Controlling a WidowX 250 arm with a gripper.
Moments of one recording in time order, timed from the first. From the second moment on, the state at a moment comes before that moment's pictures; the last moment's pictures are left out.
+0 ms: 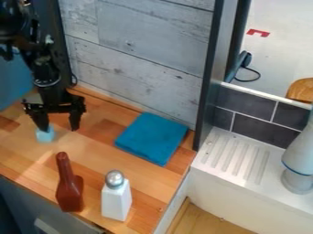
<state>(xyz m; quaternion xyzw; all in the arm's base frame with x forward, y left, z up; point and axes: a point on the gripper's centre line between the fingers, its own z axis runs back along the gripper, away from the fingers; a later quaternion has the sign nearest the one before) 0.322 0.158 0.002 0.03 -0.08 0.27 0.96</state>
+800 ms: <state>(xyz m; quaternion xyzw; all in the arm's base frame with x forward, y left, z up) 0.316 0.169 0.003 0.09 -0.07 0.26 0.96</state>
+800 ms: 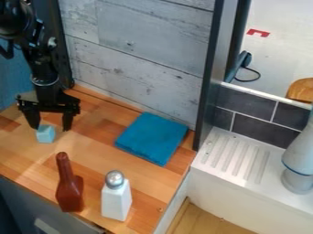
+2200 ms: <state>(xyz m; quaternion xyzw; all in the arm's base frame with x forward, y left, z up) 0.289 0.202 -0.013 0.07 -0.04 0.27 0.96</state>
